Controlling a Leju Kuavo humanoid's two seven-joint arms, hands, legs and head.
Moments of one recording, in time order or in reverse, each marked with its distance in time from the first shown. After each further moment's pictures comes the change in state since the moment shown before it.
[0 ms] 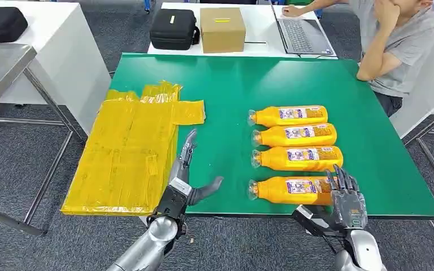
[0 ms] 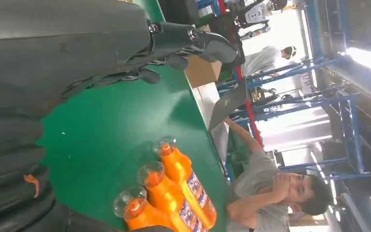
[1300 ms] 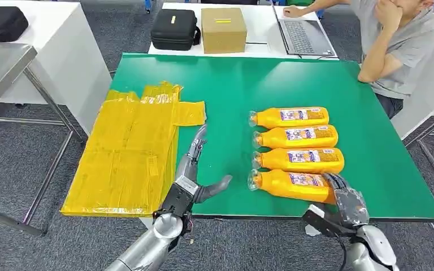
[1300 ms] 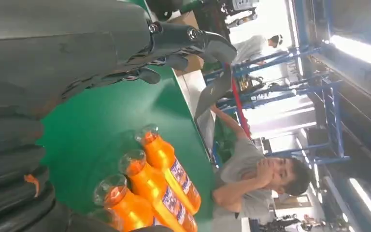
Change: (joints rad) left arm -0.035 -0.010 -0.049 0.000 0.027 -0.011 0.000; right arm -0.028 -0.050 0.007 0.050 -0.323 0.233 -0.319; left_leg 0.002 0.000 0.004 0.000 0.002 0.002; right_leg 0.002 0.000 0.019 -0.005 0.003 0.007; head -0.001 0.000
